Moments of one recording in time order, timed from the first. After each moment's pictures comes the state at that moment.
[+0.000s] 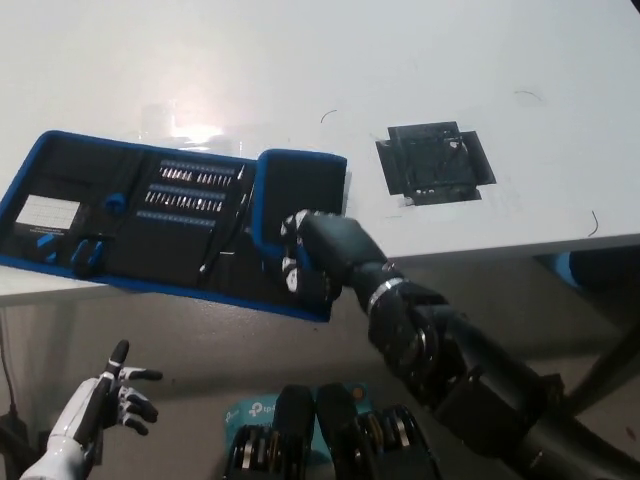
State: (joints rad) left_arm -0.03 0.28 0.04 -0.01 -0.01 0.34 -0.13; right_arm -0.71 -0.11 0.75 0.32 -0.47 0.33 0.03
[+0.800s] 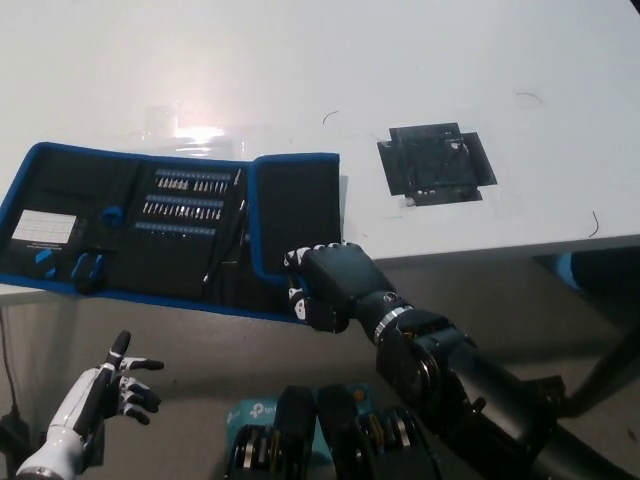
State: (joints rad) left_arm -0.04 0.29 0.04 -0.01 -0.01 0.35 -0.15; right_arm -0.65 -0.12 0.74 0.30 -0.64 0.31 0.08
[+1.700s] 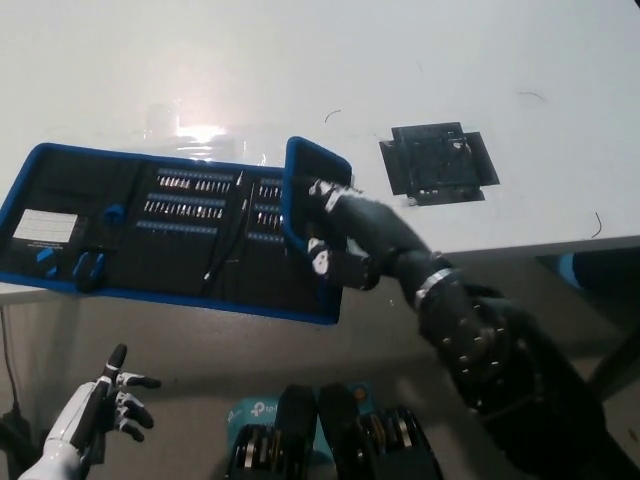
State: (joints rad) left_arm -0.01 0.29 0.05 -0.01 -0.01 0.34 -0.15; right_arm -0.61 -0.12 0.47 -0.06 -0.53 0.42 0.31
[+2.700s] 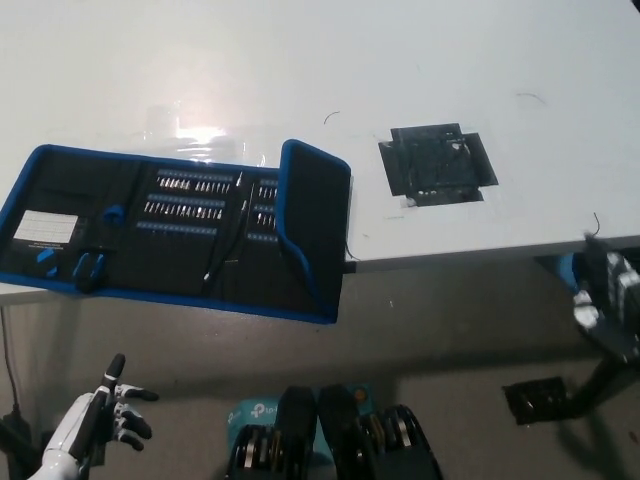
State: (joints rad) left_arm 0.01 0.29 0.05 0.00 -0.01 0.34 -0.15; right_arm -0.13 -0.19 -0.21 -0.07 -0.15 0.26 0.28
